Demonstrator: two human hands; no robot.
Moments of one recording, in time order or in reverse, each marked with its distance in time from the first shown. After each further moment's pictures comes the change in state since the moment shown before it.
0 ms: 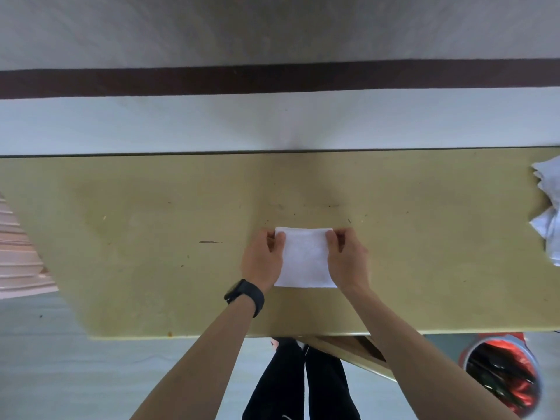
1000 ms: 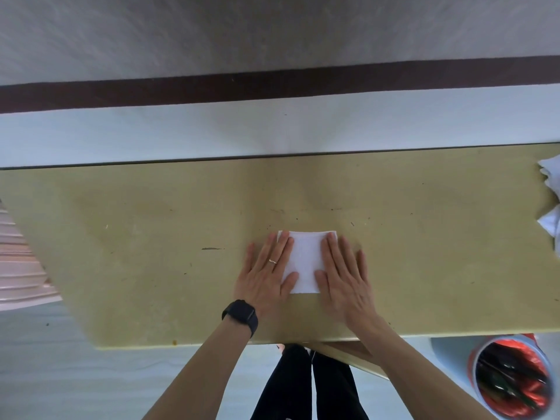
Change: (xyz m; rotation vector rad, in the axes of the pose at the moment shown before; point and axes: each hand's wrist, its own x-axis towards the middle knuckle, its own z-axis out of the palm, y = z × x) left_hand 0.001 -0.062 0.000 0.896 -0.054 0.721; right_hand -0.024 0.056 0.019 -0.593 -0.072 -0.598
